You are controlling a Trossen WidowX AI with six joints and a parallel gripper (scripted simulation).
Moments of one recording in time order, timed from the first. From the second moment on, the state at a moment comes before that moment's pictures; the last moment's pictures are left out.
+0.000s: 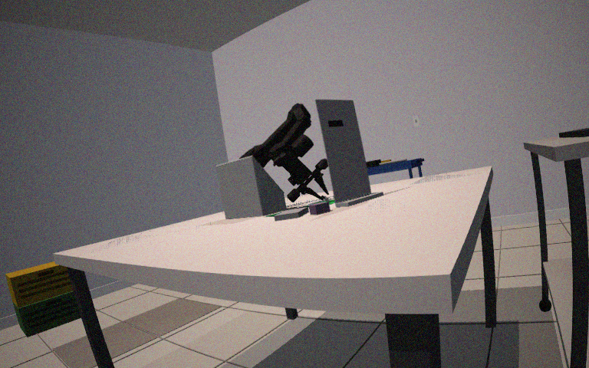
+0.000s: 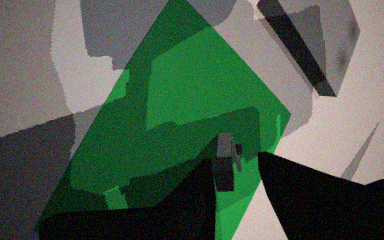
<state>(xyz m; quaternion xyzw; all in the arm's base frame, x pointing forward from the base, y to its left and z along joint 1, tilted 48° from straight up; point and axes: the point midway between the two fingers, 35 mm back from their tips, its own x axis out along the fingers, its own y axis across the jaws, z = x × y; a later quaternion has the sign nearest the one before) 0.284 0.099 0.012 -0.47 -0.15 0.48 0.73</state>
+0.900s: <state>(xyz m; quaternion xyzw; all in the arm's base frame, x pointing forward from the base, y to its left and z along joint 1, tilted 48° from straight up) 0.276 0.083 0.015 -0.47 -0.14 0.48 0.73</state>
